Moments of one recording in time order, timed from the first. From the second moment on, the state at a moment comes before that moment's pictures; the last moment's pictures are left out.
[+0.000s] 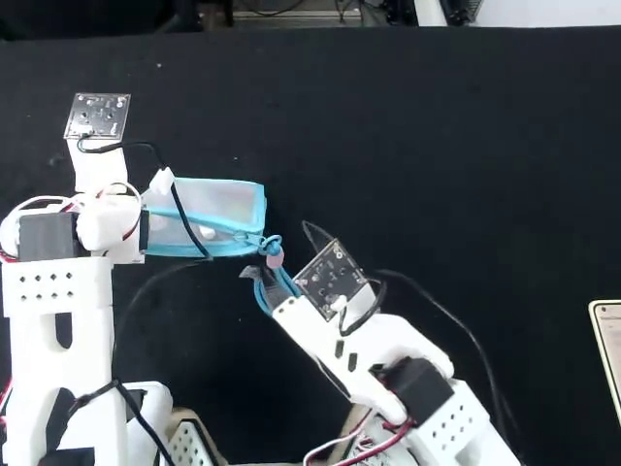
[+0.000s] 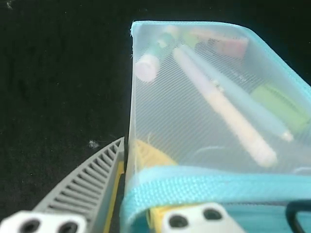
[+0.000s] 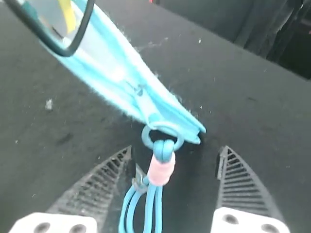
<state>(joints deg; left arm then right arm) -11.0 -36.8 21.7 85.2 -8.3 -39.1 -87.1 79.0 41.3 8.4</state>
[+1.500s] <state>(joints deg) -11.2 -36.8 21.8 85.4 -8.3 -38.5 -87.1 79.3 40.1 8.4</state>
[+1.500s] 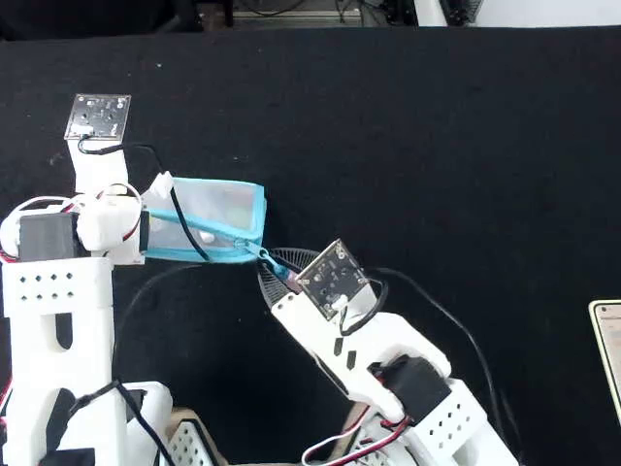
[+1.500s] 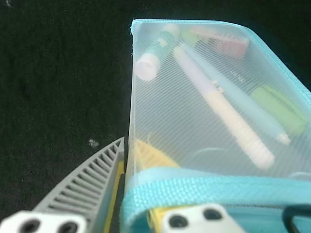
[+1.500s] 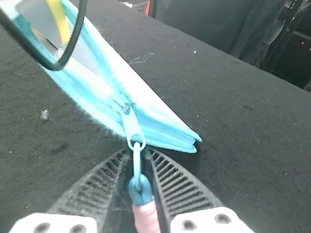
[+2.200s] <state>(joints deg) -11.2 -36.8 21.8 85.4 -8.3 -38.5 -87.1 79.3 40.6 8.7</state>
